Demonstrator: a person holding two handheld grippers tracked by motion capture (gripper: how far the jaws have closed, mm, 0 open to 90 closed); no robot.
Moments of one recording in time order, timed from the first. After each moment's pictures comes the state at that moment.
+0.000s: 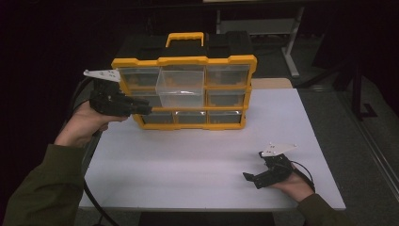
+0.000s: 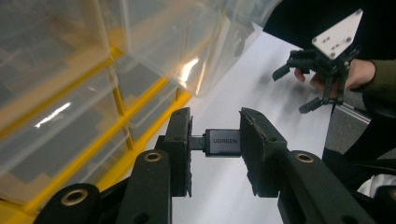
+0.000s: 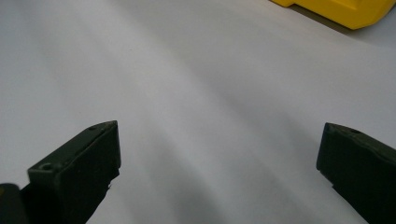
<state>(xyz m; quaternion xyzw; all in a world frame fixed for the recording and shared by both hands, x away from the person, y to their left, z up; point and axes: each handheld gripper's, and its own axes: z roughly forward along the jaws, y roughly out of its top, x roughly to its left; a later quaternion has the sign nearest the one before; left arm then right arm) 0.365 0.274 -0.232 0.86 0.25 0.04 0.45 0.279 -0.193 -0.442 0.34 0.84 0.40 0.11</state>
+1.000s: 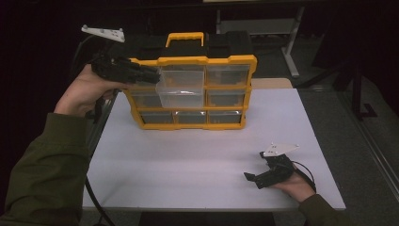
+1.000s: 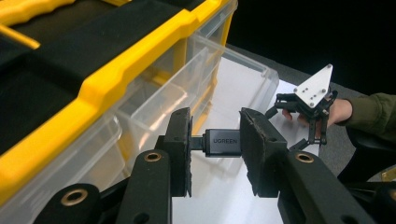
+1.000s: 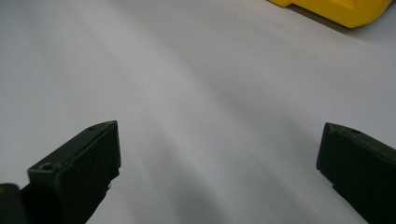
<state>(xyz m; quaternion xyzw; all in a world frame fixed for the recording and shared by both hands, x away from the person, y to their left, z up) 0.394 0.239 -0.163 0.85 0.21 0.06 0.47 0.278 -0.197 -0.443 0.34 0.84 0.41 0.10</state>
